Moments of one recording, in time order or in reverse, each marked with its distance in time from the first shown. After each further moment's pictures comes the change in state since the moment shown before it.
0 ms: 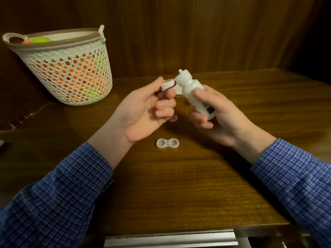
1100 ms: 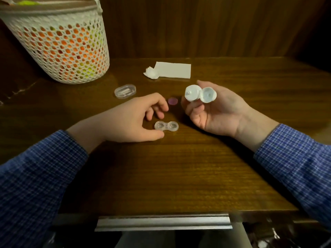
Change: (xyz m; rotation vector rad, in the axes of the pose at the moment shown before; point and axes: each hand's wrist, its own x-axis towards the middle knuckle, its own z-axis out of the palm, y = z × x) left_hand -0.032 -0.013 -0.045 1.553 -0.005 -0.015; right_hand 0.005 0.008 -0.009 0.464 0.198 0.555
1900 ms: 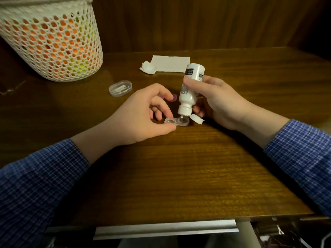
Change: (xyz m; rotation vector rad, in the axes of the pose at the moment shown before) left_hand 0.015 0.011 0.024 -0.178 0.229 0.030; right_hand 0.013 0.004 -0.001 -0.844 0.126 -0.506
